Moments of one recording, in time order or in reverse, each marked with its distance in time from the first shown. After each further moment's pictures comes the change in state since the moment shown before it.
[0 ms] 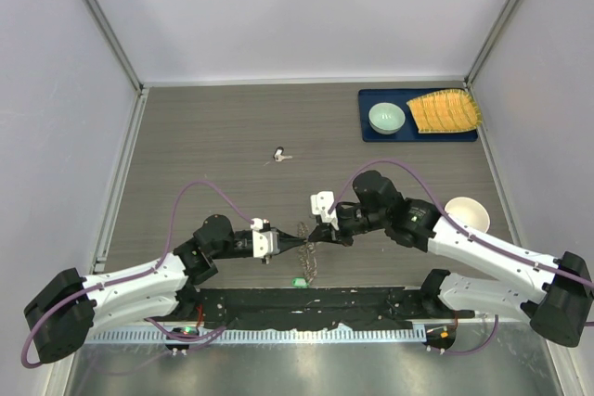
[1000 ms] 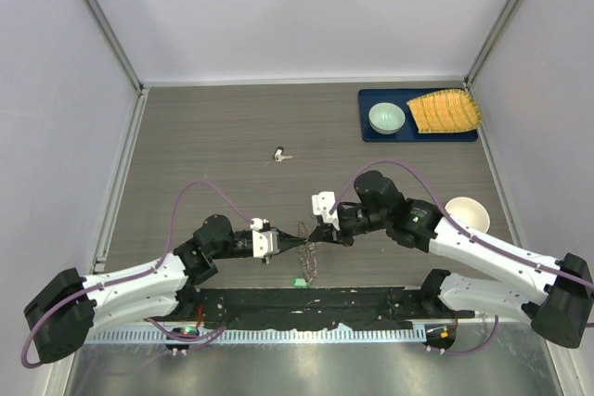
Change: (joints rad) left arm 0.000 0.000 0.000 0.003 0.000 -0.003; right arm 0.000 -0.013 -0.001 0.000 -0.003 0.000
